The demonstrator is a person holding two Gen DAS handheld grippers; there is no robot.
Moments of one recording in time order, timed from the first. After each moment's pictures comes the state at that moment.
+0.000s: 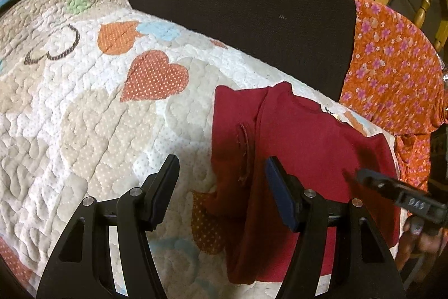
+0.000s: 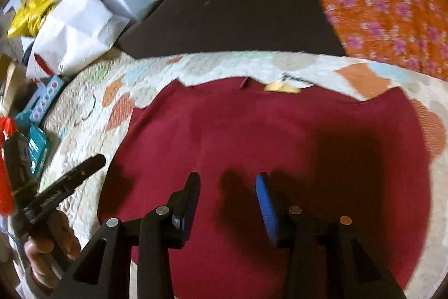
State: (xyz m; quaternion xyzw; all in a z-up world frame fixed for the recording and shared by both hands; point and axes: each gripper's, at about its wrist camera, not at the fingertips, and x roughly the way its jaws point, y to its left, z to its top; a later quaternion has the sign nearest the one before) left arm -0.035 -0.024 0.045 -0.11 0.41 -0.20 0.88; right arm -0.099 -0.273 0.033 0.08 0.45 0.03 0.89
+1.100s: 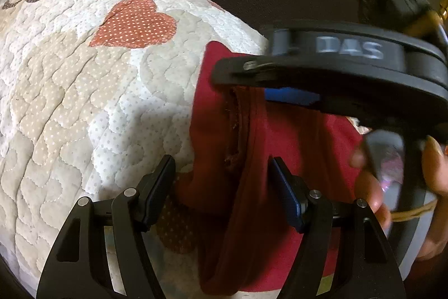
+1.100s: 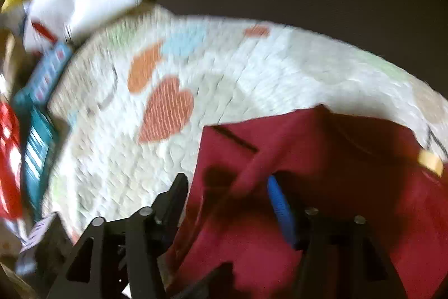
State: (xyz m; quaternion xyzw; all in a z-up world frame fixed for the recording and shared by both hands) left arm -0.027 -0.030 0.010 -0.19 0.47 -0.22 0.83; right arm 0.045 -0.142 0.007 0.04 0.55 0.12 0.82
